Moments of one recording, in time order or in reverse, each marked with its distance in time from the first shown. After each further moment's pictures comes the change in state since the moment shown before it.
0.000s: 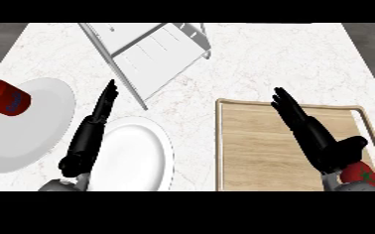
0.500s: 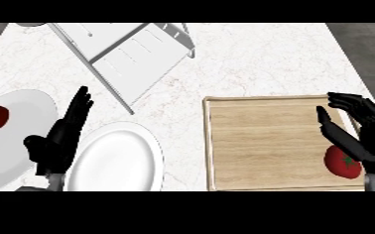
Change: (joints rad) left arm 0.066 0.054 0.135 0.016 0.139 -0.038 0.150; right arm 0.088 -0.017 -0.260 -0.080 0.191 -0.407 -0.019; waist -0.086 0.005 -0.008
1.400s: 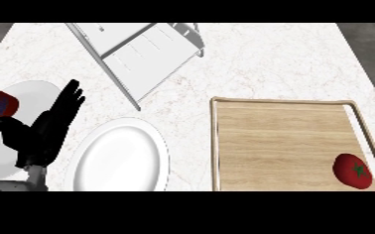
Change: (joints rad) left arm -0.032 0.061 0.073 -0.016 0.112 -0.107 0.120; right arm 0.526 -0.337 -0.022 -0.366 0.507 -0.103 0.523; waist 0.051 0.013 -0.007
